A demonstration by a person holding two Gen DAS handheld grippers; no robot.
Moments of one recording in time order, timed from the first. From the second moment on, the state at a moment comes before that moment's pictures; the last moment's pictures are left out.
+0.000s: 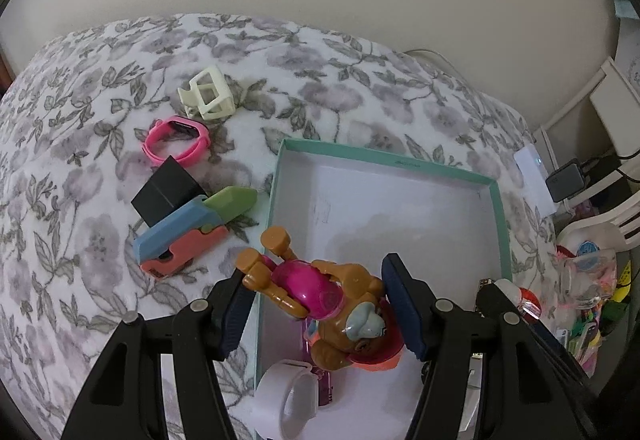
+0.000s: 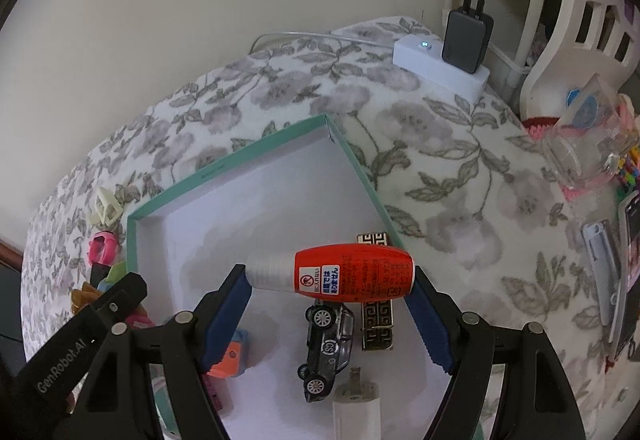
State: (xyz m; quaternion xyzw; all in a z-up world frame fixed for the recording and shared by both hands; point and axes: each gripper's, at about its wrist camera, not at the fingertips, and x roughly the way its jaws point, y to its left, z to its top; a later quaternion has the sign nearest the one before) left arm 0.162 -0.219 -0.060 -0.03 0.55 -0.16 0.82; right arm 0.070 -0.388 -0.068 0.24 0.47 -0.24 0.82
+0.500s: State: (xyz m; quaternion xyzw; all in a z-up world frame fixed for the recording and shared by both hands) left arm 0.166 -0.212 -0.044 -0.04 0.54 -0.17 0.82; right arm 0.072 -0.382 -0.050 0.22 0.46 -0.23 0.83
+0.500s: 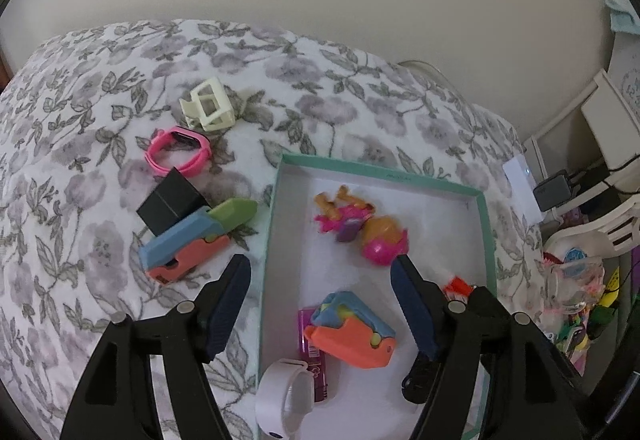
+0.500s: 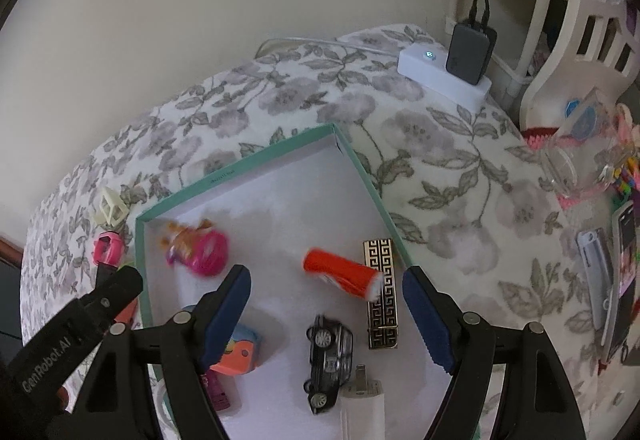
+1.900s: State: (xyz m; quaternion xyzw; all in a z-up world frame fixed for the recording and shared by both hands) left arm 0.205 0.002 -0.005 -0.08 0.50 0.10 0.85; right arm 0.113 -0.253 -0.014 0.09 0.45 -0.13 0.88
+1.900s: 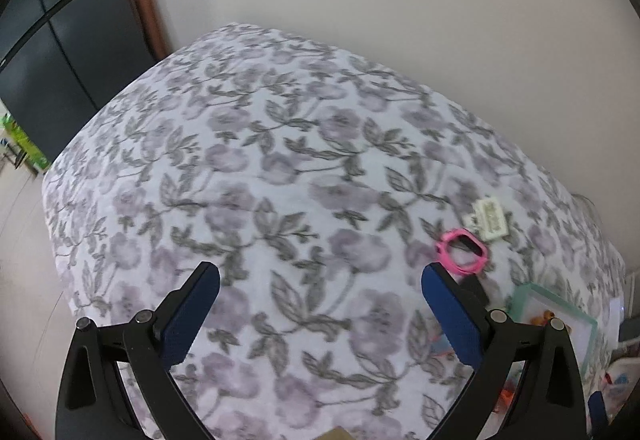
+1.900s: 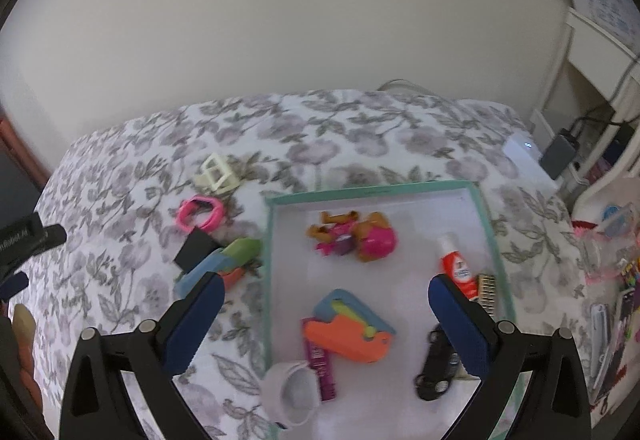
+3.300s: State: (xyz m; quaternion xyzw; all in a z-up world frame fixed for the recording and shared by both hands) left arm 0.239 0.002 -0.082 -0.11 0.59 0.04 0.80; right arm 0.169 -0.183 -0.089 0.10 0.49 -0.04 0.87
